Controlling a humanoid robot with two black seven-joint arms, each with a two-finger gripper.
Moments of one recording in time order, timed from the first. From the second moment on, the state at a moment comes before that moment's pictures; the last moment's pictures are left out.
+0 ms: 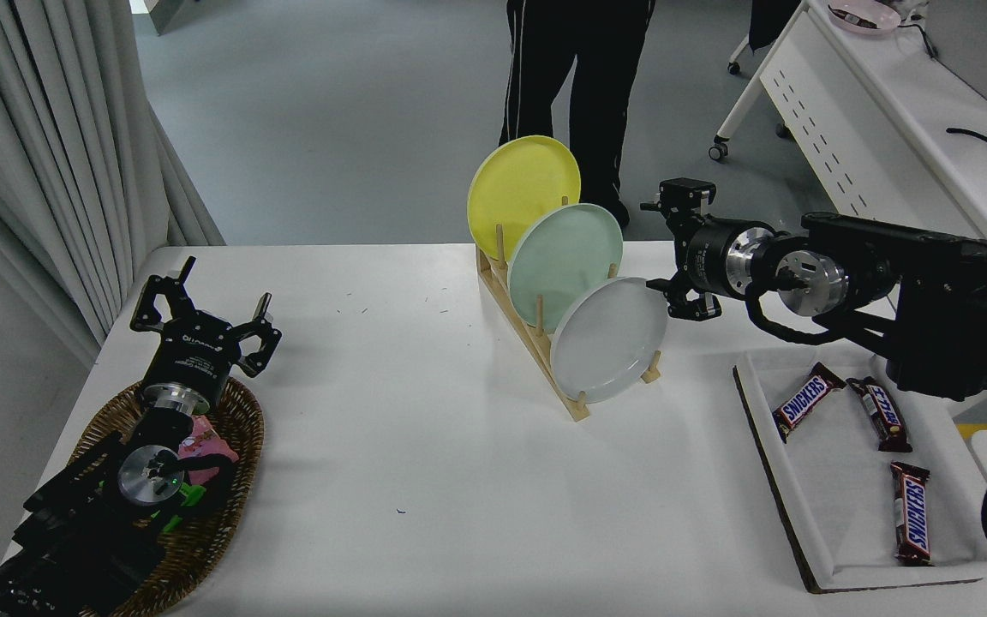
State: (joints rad) left arm -0.51 0.25 -1.06 -0.52 0.07 -0.57 -0.44; right arm 1.35 -0.36 -0.22 0.91 0.34 -0.14 -0.11
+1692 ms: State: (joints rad) left arm -0.51 0.25 -1.06 -0.52 0.07 -0.57 -0.44; right arm 1.35 -0.25 -0.21 0.84 0.27 -0.17 -0.23
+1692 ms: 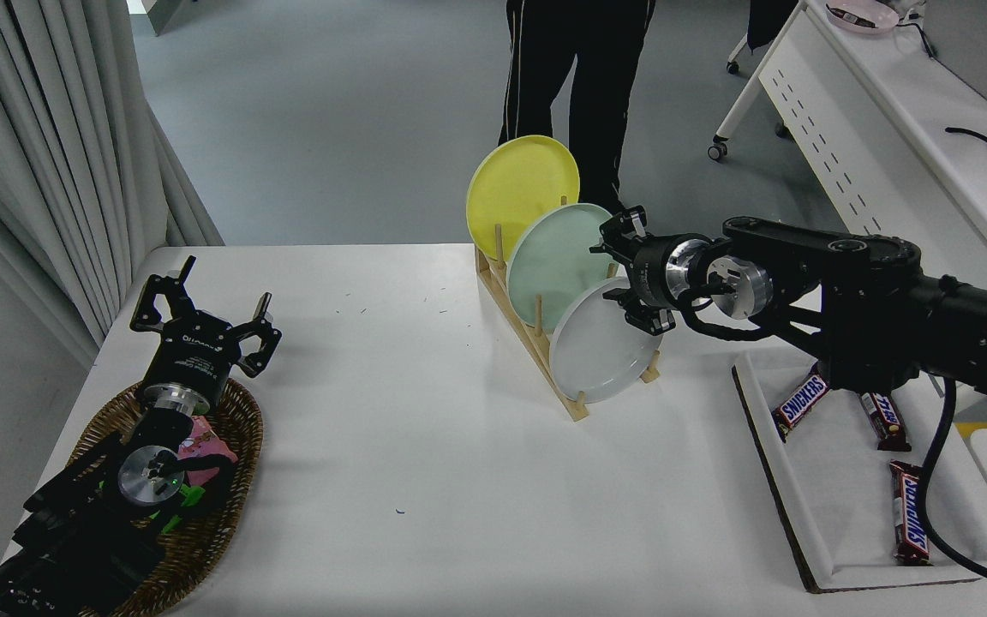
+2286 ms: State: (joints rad) left arm -0.51 0.25 -1.06 -0.52 0.07 -0.57 -0.44; right arm 1.33 -0.25 -0.20 0.85 0.28 -0.17 -0.23
